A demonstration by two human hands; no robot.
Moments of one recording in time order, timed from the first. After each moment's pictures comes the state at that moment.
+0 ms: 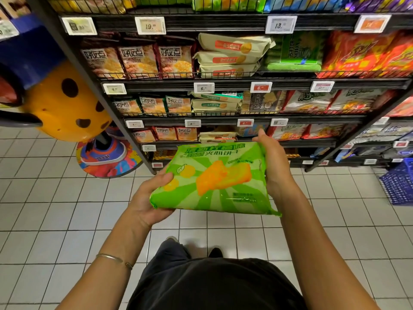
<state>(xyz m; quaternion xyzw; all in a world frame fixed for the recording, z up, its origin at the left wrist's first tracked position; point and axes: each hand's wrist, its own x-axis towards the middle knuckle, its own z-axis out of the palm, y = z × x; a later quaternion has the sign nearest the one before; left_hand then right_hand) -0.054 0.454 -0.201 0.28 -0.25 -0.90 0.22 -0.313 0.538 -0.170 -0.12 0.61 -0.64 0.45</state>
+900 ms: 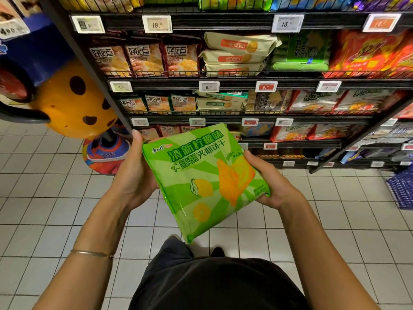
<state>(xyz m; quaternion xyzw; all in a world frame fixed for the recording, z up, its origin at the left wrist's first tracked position) -0.045 0.429 -0.155 0.37 -0.40 -0.80 0.25 -0.306 0.562 -0.197 -0.14 0.47 -0.53 0.69</state>
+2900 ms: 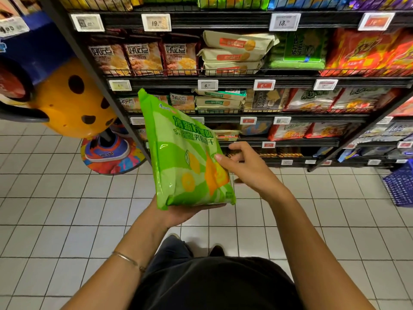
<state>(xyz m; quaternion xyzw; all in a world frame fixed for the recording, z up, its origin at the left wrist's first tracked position) -0.078 0.500 -0.175 0.35 -0.20 -0.90 0.17 -0.275 0.551 -0.167 -0.37 0.71 -0.38 0.45</state>
